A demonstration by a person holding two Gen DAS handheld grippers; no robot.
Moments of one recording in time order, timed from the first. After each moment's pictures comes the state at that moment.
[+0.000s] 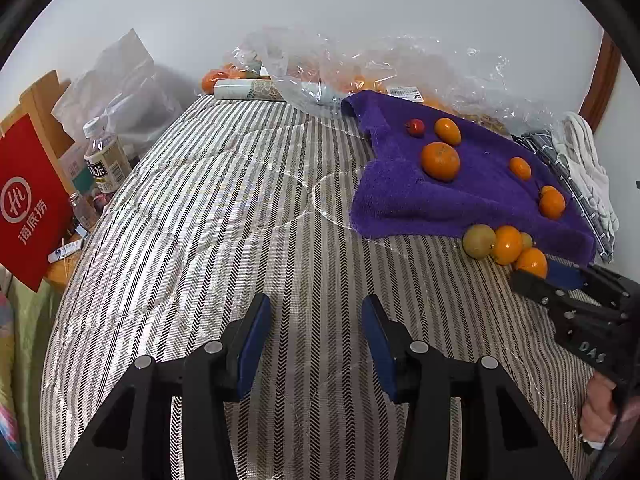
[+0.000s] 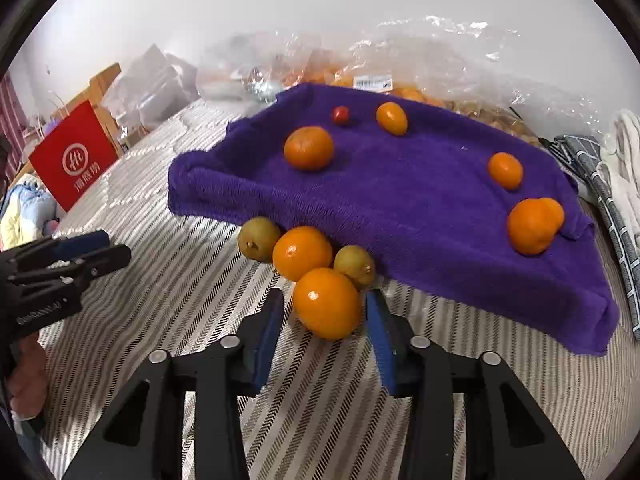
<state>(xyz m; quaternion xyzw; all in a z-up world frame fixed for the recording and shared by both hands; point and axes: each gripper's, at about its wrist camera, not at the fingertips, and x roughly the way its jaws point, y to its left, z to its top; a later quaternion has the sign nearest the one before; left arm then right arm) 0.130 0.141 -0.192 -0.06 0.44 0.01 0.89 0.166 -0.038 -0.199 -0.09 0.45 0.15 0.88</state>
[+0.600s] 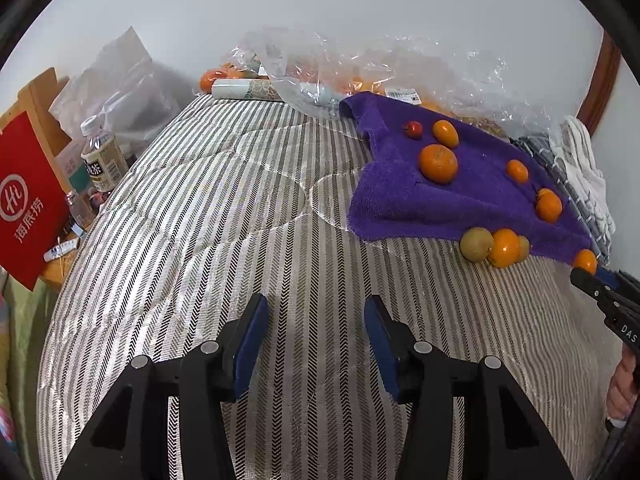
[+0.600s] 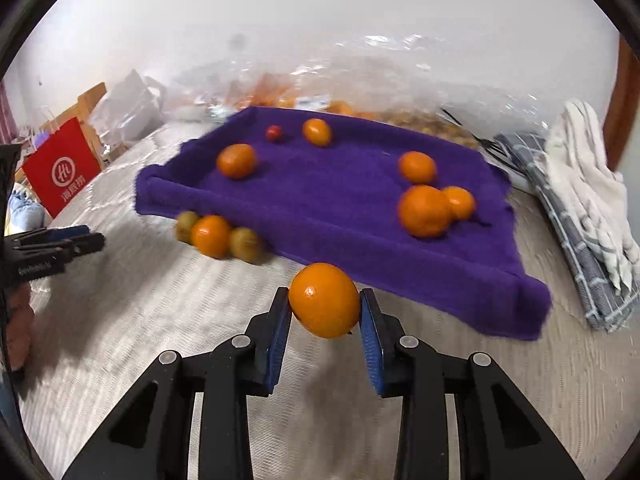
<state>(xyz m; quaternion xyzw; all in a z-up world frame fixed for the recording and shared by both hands) 0.130 0.146 -0.193 -0.08 0.44 0.00 0.90 0.146 -0.122 -0.174 -0.09 0.41 0.12 0.90</state>
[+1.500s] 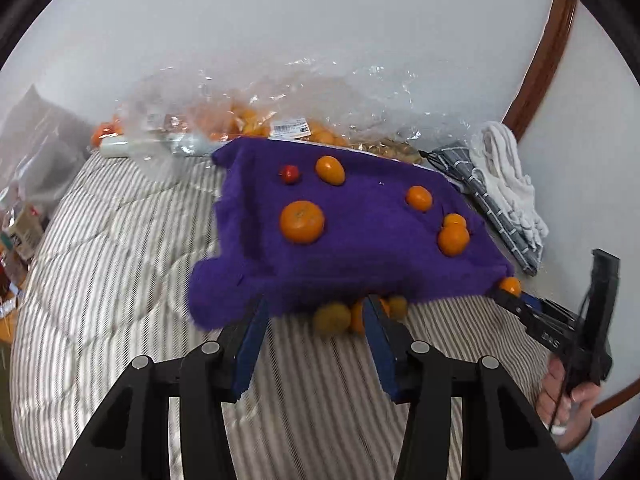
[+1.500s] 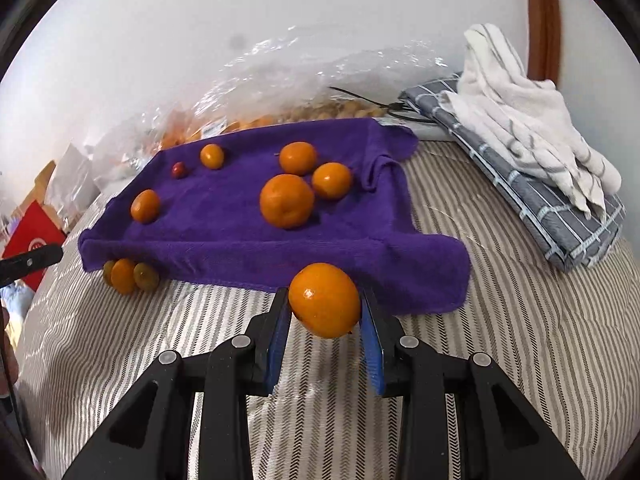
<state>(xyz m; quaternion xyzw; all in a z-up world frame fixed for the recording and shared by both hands) 0.174 0.070 -0.148 -0.08 0.42 -0.13 0.89 0.161 -0.212 -0.181 0.03 0.41 0.04 0.91</state>
